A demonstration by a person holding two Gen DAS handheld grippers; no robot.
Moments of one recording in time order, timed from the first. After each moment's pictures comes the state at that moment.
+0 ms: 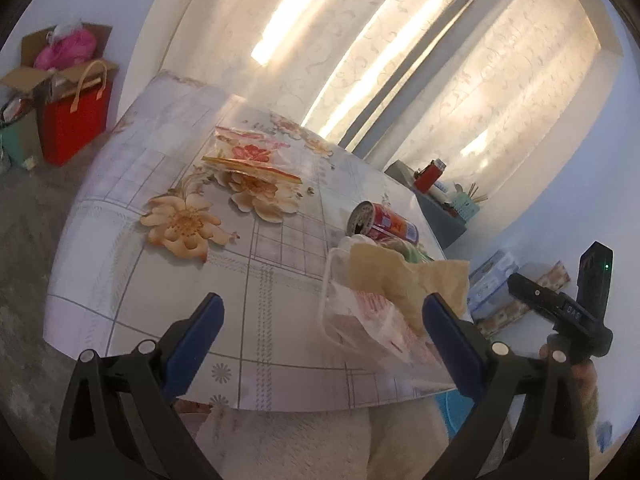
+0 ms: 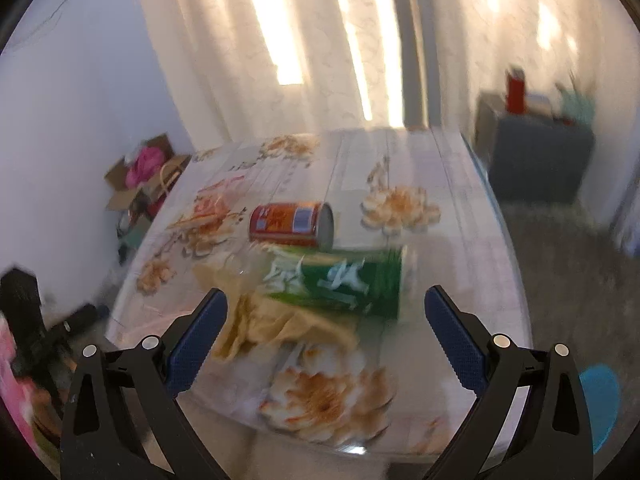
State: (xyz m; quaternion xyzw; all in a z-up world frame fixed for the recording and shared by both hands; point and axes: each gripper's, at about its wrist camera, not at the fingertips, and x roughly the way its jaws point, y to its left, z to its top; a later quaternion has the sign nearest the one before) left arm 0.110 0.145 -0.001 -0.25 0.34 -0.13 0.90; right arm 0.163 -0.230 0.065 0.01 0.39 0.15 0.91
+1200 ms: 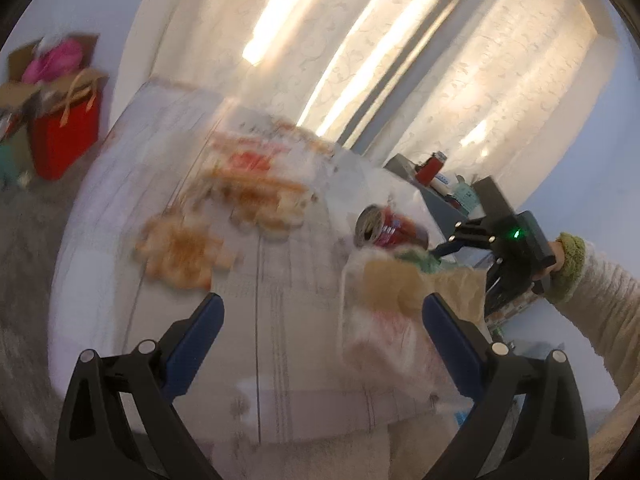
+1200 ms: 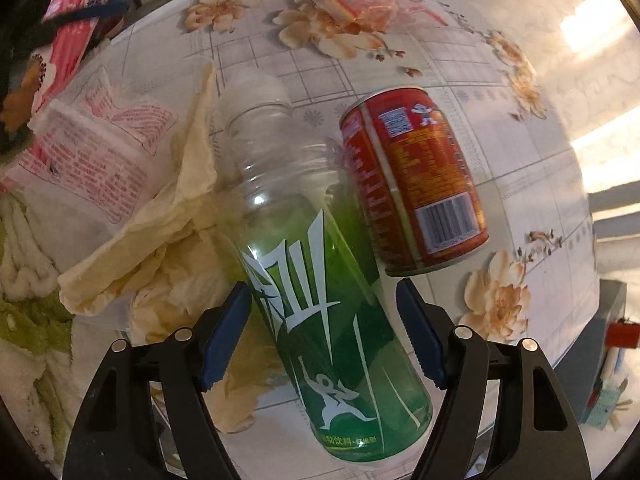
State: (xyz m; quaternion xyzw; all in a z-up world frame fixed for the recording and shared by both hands) left arm 0.141 0.151 0.011 -0.21 0.34 -0.15 0.90; right arm 0.264 -0.125 -0.018 -0.43 0.52 0.40 0.62
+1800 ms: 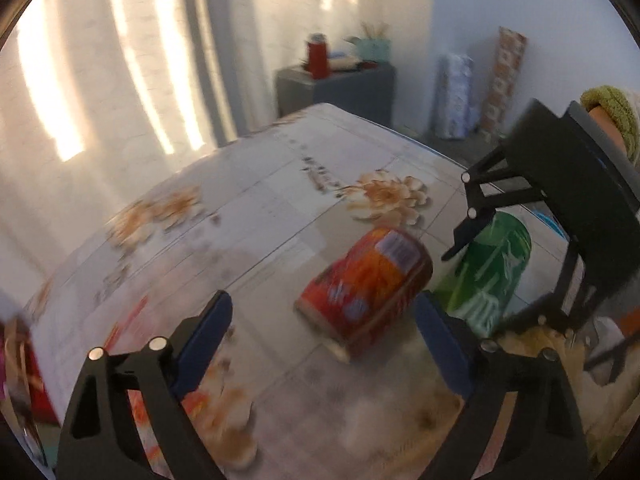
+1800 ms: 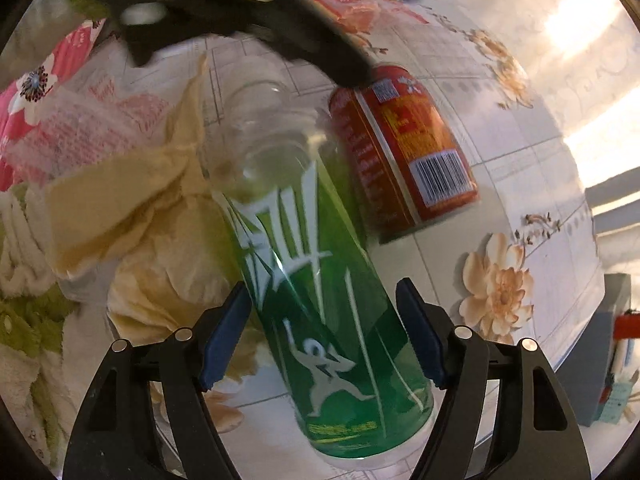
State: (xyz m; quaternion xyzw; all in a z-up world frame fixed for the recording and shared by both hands) left arm 0.337 -0.007 0.021 0.18 0.39 -0.34 0.84; right arm 0.261 -0.164 -0.018 -0.40 0.50 0.41 0.65
